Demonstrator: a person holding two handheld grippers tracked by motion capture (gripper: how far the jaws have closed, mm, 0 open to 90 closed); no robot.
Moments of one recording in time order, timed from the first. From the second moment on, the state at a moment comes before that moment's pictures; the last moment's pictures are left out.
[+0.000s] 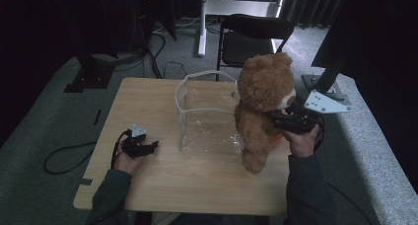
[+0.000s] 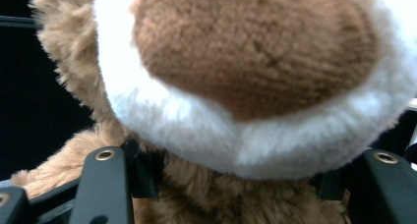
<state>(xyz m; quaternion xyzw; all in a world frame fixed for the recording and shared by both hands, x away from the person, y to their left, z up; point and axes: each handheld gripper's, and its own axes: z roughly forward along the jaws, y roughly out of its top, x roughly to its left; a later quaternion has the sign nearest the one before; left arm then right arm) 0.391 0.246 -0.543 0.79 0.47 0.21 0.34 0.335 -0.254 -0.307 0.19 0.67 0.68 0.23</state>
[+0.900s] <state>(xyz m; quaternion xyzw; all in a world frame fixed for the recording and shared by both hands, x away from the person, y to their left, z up) 0.391 0.246 -0.543 0.79 0.47 0.21 0.34 0.352 -0.261 -0.286 0.21 0.66 0.67 0.26</state>
